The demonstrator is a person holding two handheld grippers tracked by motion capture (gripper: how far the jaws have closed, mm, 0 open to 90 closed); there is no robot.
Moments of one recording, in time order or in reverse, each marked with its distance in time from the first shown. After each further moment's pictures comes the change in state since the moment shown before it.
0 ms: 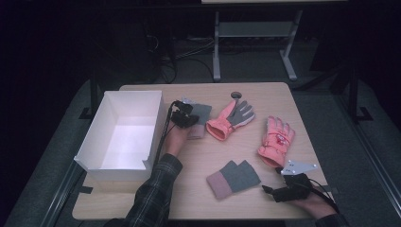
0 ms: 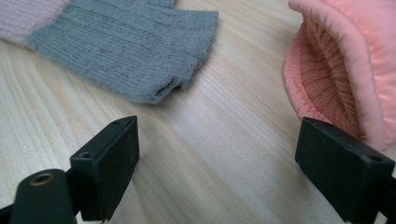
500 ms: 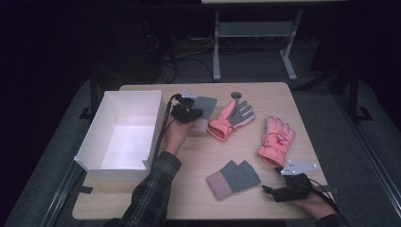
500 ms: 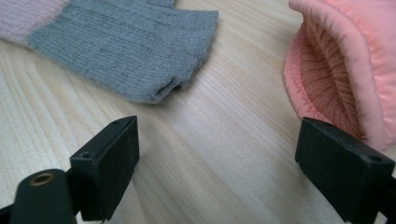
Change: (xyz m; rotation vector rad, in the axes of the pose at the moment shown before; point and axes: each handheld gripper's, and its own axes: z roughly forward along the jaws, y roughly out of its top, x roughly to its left) left arm -0.015 0.020 -0.027 -0.065 -0.083 0.031; right arm 0.001 0.000 0.000 0.001 0.000 0.005
